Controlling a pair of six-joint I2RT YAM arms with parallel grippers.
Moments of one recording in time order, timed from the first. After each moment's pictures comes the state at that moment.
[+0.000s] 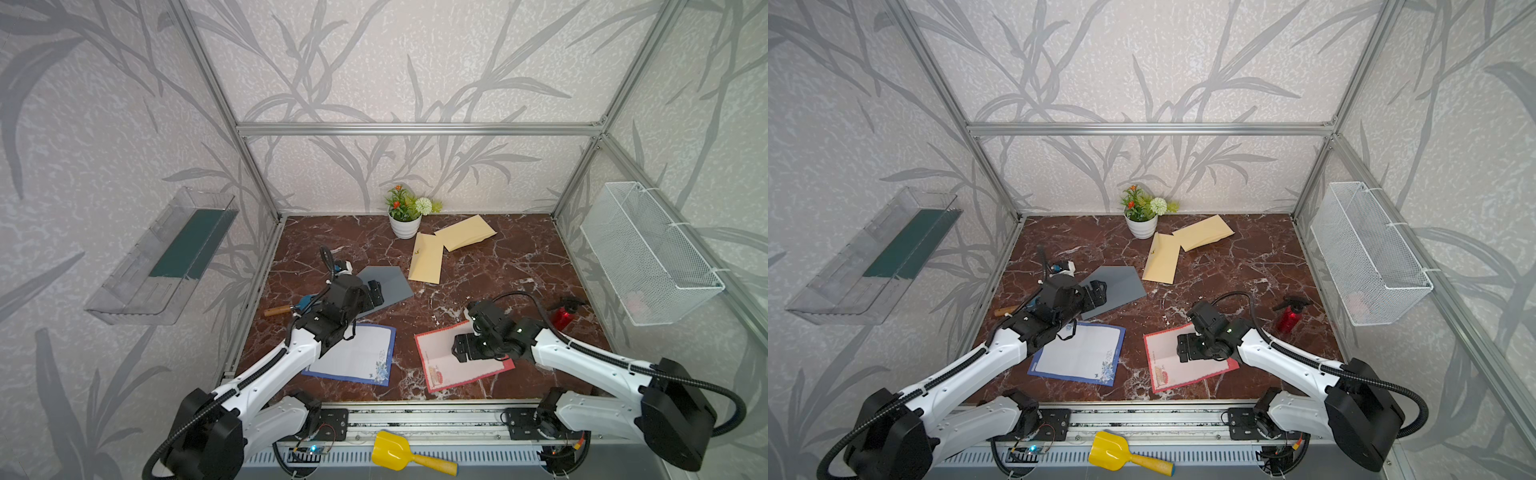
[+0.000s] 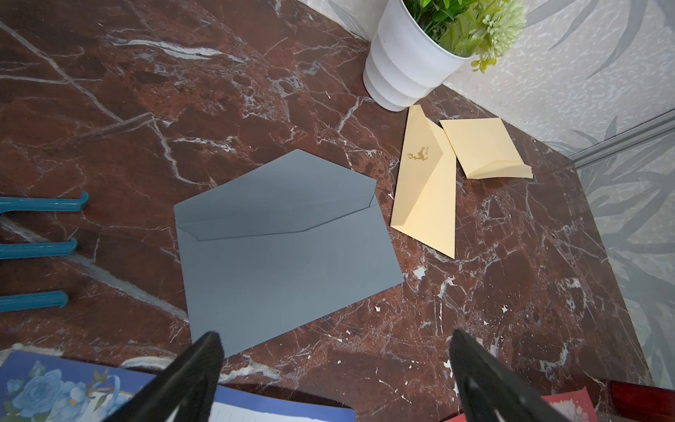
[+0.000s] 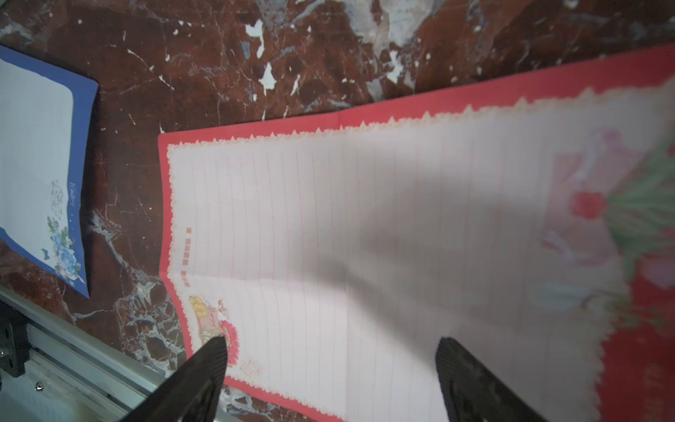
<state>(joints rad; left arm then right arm) -0.49 1.08 0.64 -0.19 -0.20 -0.72 0.75 1.22 0.63 -0.56 -0.11 0.63</state>
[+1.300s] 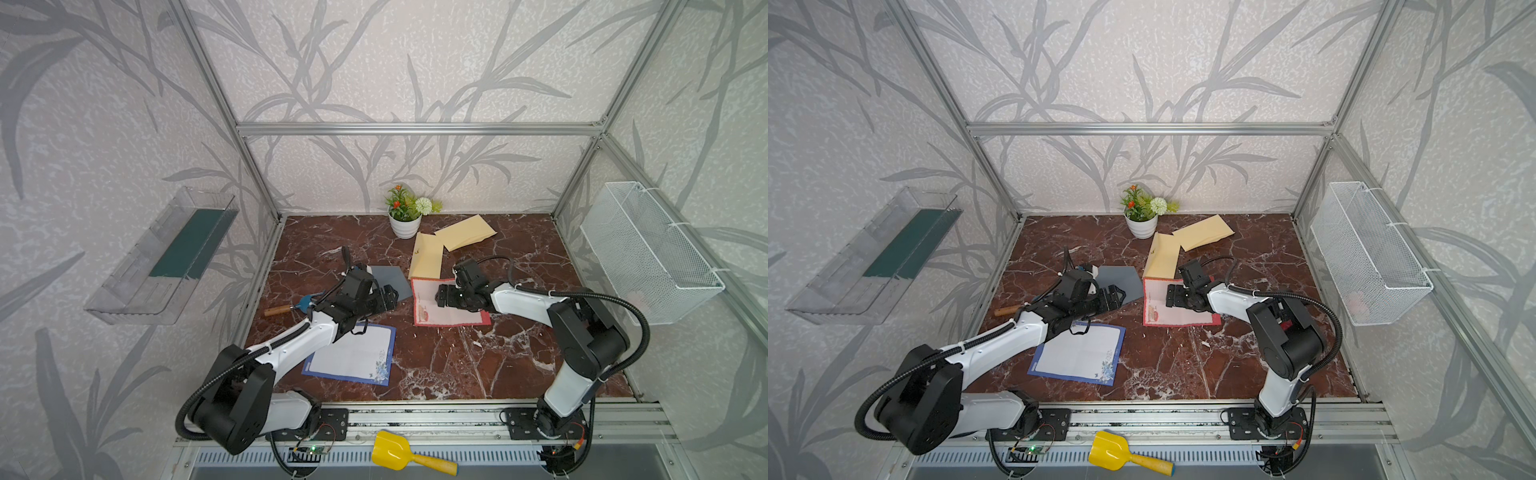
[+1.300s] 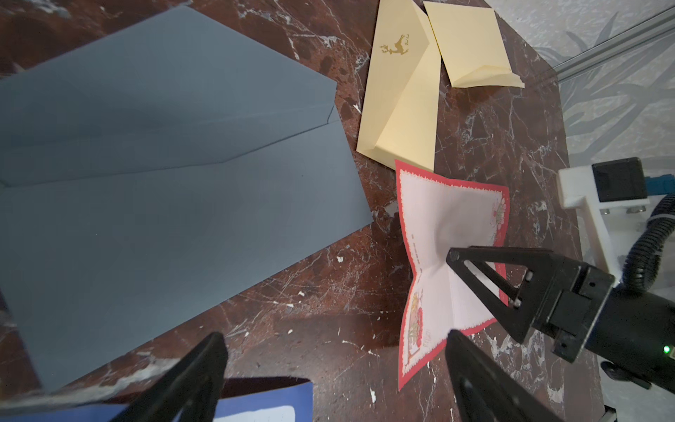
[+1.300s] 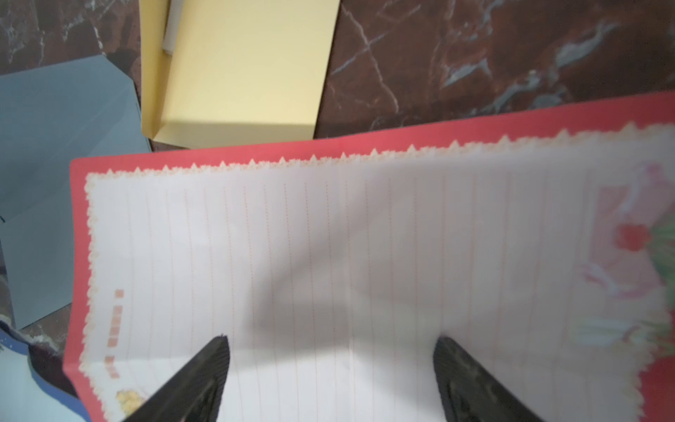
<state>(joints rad) -0.48 1.34 0.69 -0.11 0.11 -0.74 0.53 1.73 0.95 -0.22 -0.09 0.58</state>
